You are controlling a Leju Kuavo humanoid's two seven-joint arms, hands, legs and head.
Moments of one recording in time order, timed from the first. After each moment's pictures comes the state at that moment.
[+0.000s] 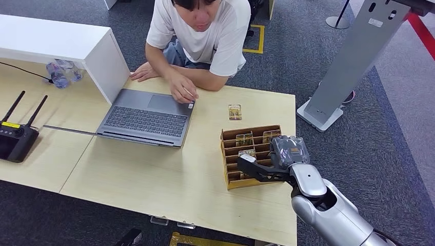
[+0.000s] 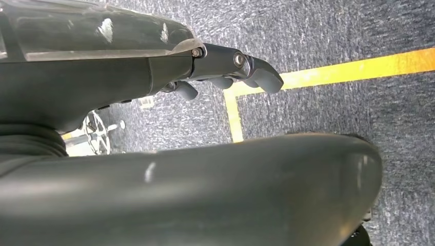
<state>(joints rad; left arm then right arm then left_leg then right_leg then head) -0.11 0.17 -1.23 -0.19 1.24 0.12 0.01 -0.64 -0.28 0.95 -1.27 0.84 0.07 0.59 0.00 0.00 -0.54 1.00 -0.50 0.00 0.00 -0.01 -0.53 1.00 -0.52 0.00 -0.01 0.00</state>
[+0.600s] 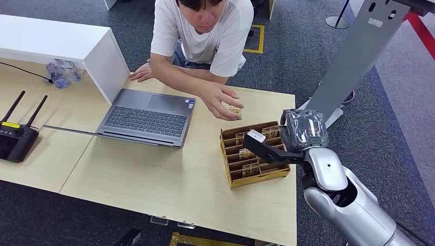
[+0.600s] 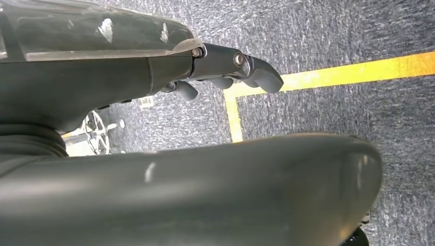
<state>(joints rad) -0.11 0.17 -1.23 -0.19 1.25 0.12 0.01 -0.70 -0.34 0.89 -1.54 0.89 0.05 0.68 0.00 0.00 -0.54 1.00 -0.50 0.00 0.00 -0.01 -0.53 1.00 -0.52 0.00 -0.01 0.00</state>
